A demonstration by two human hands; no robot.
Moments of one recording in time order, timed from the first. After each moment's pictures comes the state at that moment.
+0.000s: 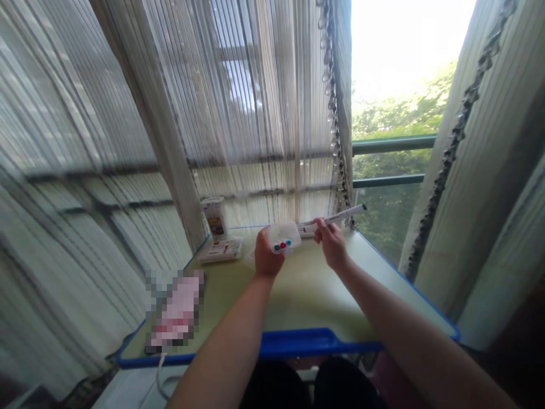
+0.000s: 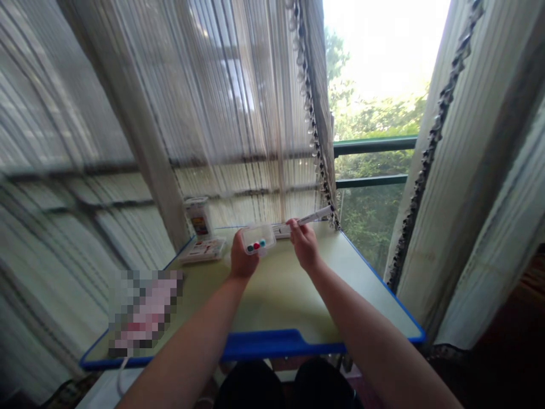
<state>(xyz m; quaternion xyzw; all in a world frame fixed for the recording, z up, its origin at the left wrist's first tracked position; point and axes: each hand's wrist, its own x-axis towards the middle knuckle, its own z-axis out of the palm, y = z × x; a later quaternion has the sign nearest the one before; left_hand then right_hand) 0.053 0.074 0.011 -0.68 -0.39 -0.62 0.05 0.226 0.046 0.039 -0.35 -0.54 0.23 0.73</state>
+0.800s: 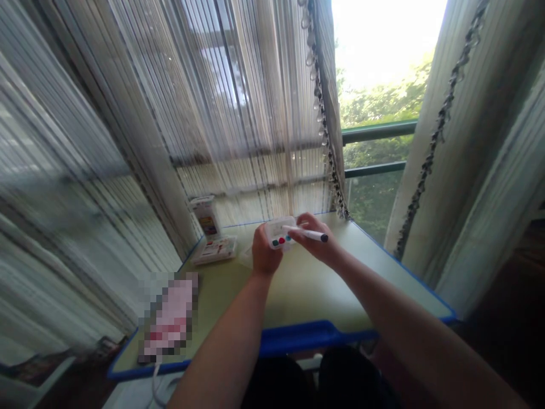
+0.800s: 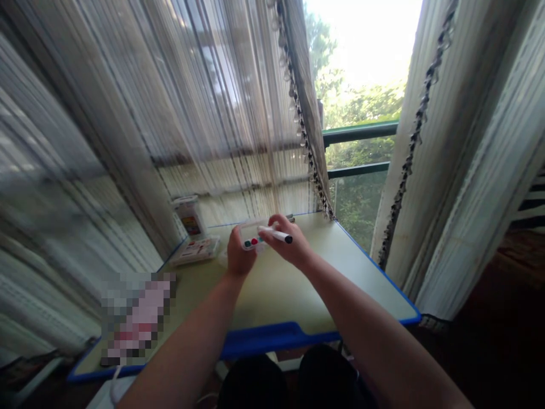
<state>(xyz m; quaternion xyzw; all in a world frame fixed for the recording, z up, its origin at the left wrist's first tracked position) 0.060 0.070 0.015 -0.70 -0.39 -0.59 0.04 0.218 0.014 0.055 -0.41 -0.70 0.13 0.57</state>
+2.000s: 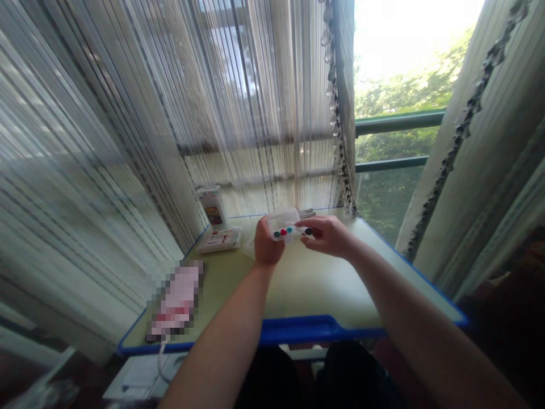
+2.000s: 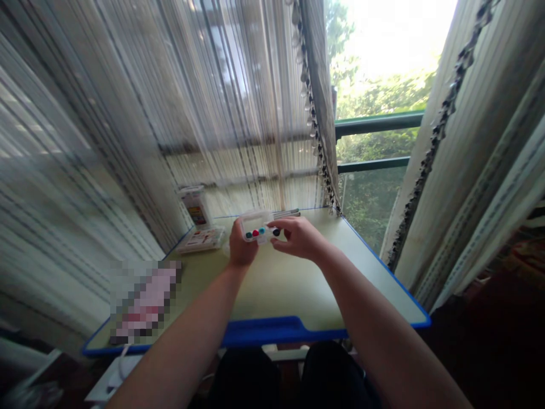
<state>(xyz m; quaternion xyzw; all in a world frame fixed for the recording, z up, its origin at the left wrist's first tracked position) 0.058 0.074 0.012 -0.68 -0.40 -0.61 0.04 0.236 0.011 0.063 -0.35 -0.81 0.04 0.46</state>
